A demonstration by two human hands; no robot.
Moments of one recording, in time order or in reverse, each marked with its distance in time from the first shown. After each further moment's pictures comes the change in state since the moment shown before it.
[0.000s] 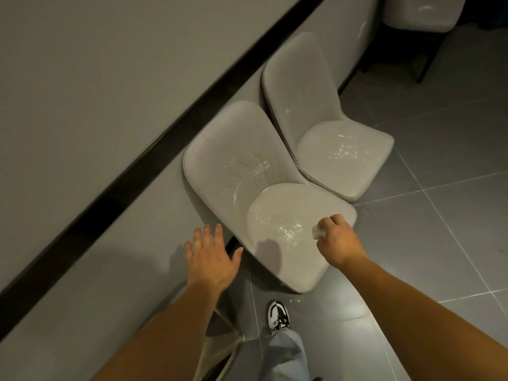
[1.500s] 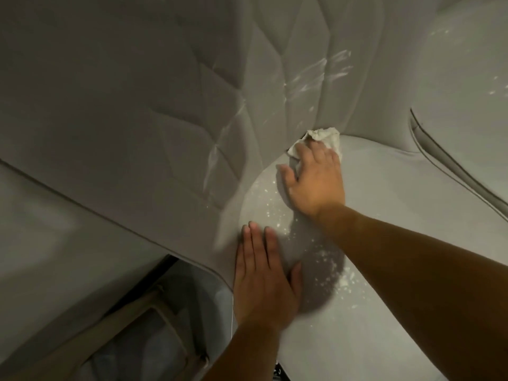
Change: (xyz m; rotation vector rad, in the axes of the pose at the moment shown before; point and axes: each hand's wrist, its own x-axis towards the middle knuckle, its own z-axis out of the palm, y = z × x) left_hand 0.245 0.109 0.383 -0.146 0.068 -0.015; right_hand 0.404 0.010 0.338 -0.193 0.089 -0.355
